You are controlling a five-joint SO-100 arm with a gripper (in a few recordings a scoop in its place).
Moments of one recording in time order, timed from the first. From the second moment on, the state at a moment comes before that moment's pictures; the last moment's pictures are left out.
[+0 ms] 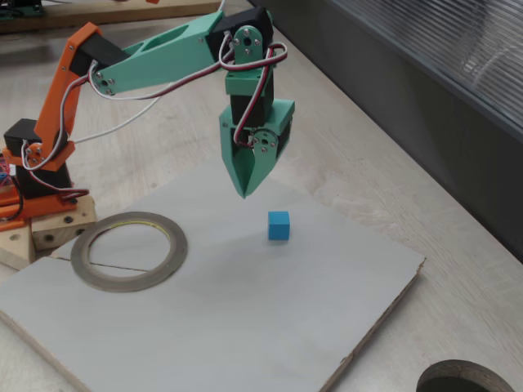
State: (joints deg) arm -20.7 57.9 37.7 108.5 105.6
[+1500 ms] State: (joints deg) arm -24.2 57.4 43.9 108.3 105.6
